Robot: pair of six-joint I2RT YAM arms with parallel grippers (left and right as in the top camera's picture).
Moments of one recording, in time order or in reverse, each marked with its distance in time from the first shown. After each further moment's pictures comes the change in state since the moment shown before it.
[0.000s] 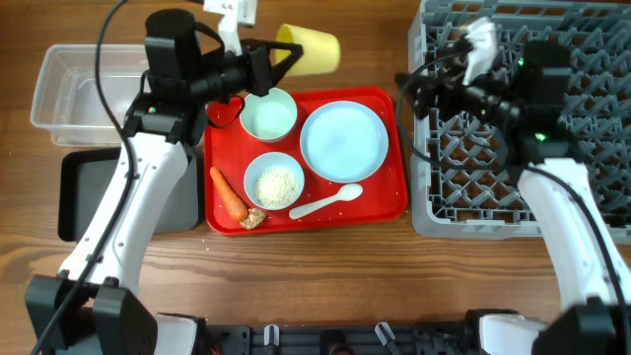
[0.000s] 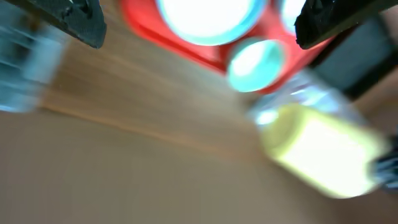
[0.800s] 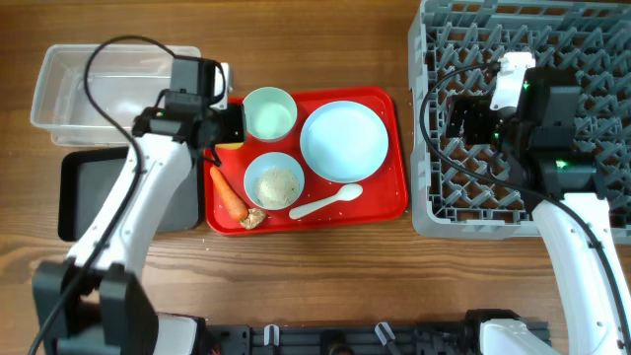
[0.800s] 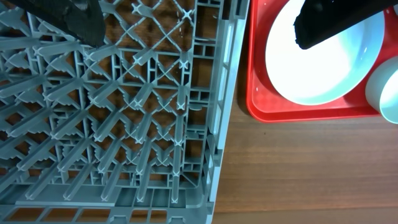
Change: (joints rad) left arm 0.011 0.021 -0.078 -0.579 -0.807 0.291; right arm 0.000 -0.185 -0.002 -0.454 0.713 0.070
